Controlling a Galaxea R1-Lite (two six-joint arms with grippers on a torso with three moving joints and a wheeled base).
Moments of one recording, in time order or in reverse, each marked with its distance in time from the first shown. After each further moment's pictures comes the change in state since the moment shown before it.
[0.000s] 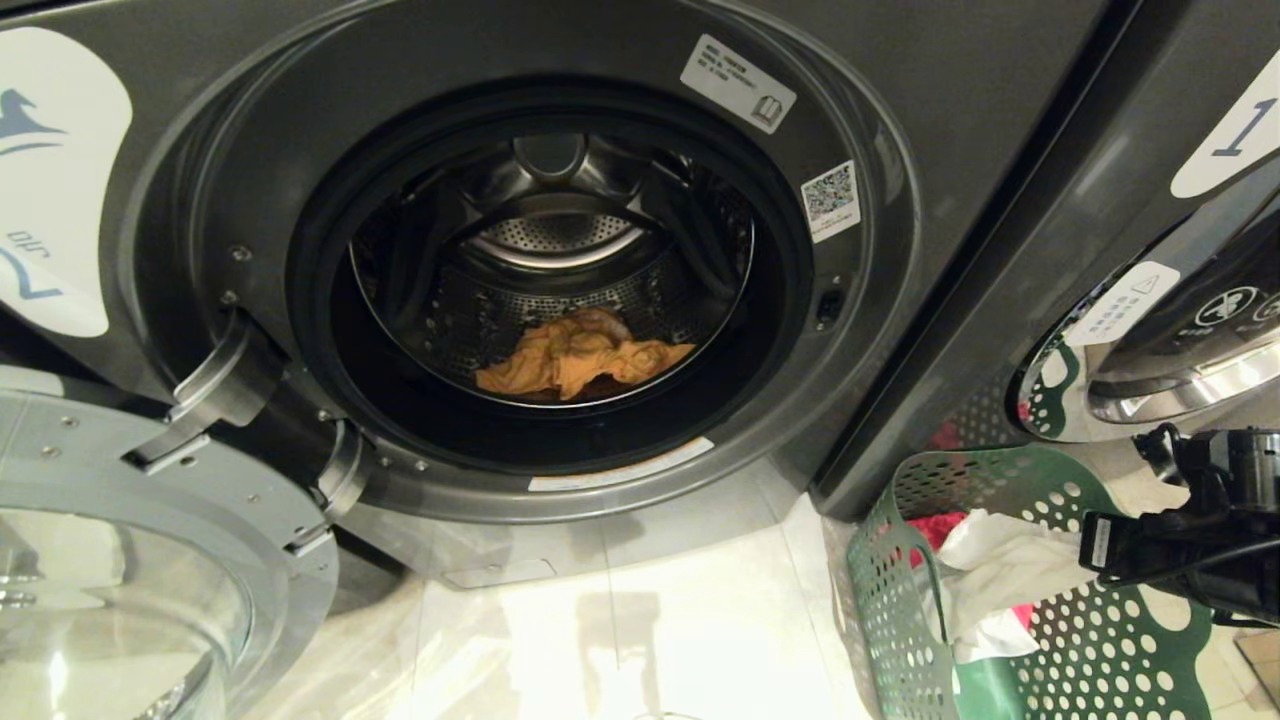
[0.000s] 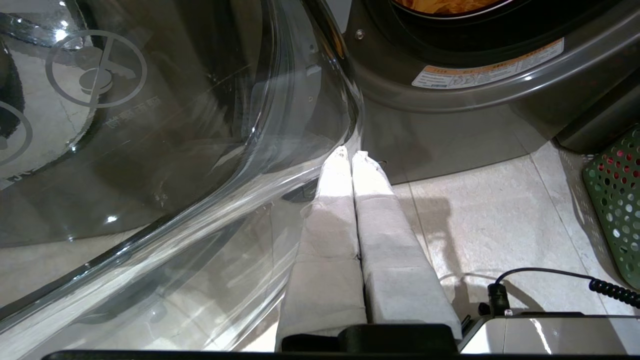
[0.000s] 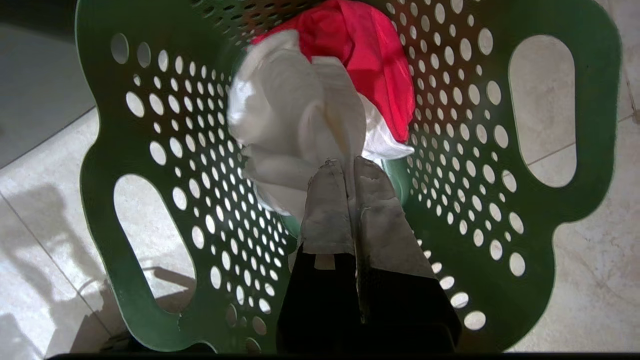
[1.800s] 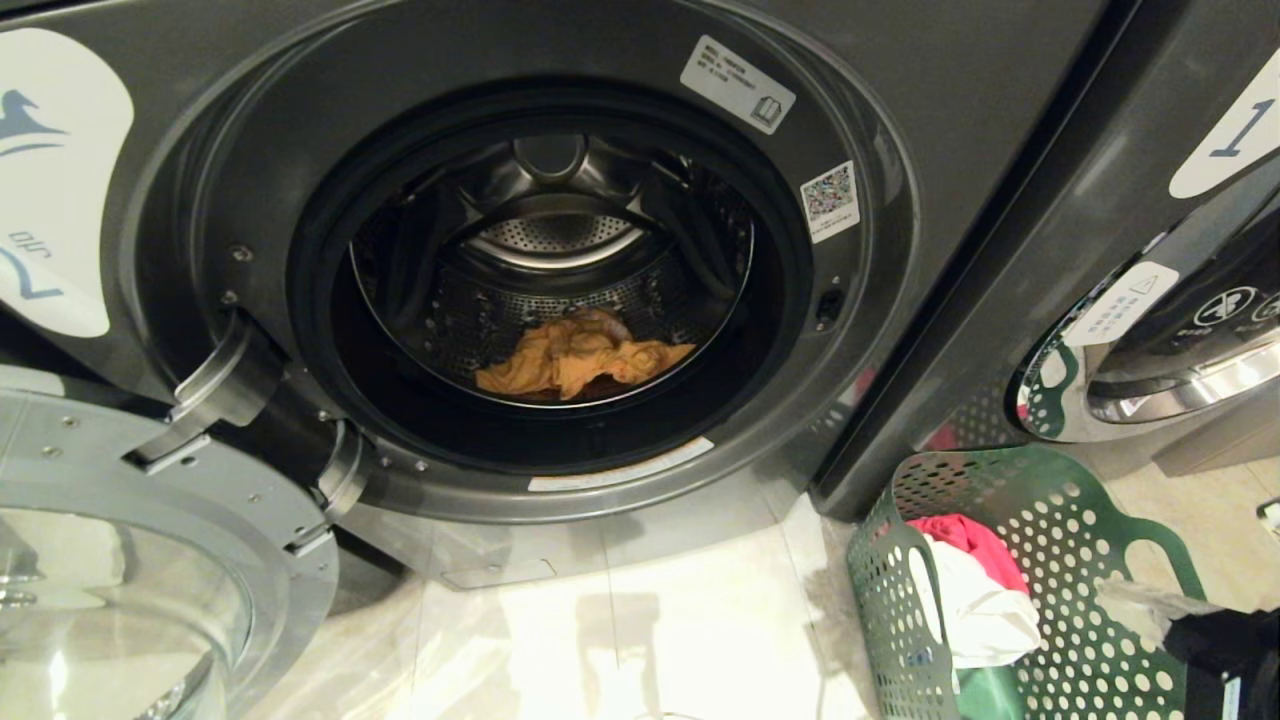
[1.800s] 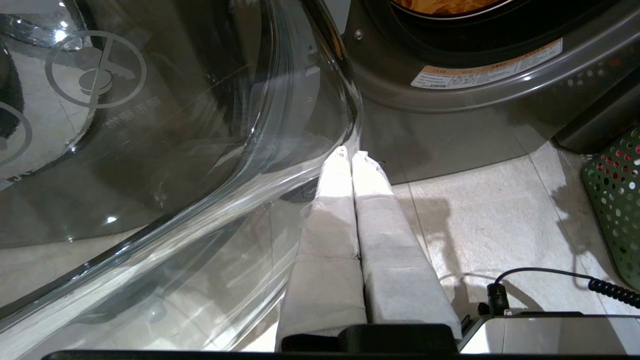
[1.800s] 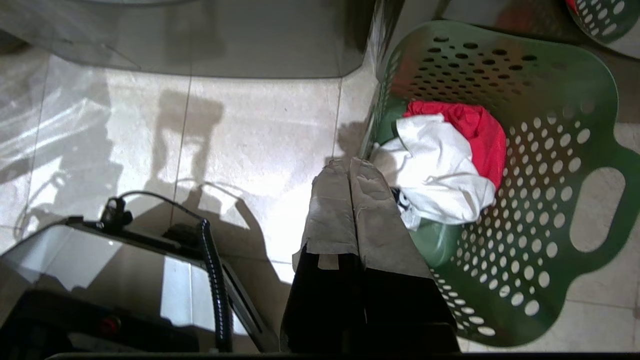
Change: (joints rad) left arm 0.000 0.000 0.000 0.000 0.000 0.000; right arm 0.670 -0.813 0.154 0.403 -0.182 -0.128
